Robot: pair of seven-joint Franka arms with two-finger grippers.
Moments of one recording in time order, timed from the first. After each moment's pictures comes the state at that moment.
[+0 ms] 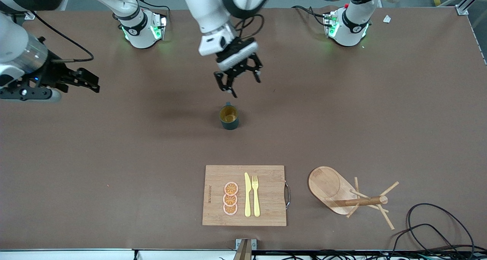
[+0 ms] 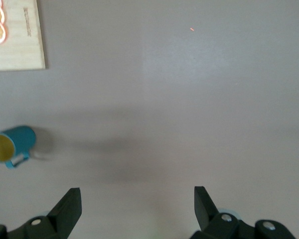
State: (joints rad) left arm -0.76 0.48 -0.31 -1.29 0.74 1.63 -1.70; right arm 0.16 -0.01 -0.01 -1.67 0.03 1.61 0.21
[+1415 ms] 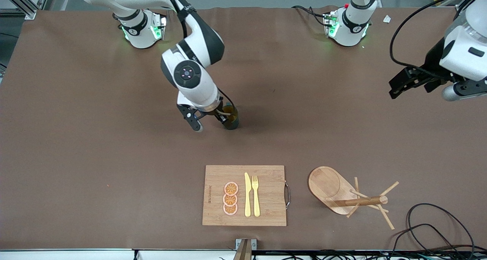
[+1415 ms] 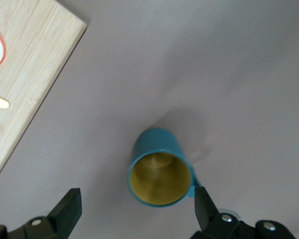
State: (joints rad) left arm -0.01 0.10 -0.20 -1.35 0.03 1.51 -0.34; right arm 0.66 0.49 -0.01 -1.60 0.17 2.10 1.52
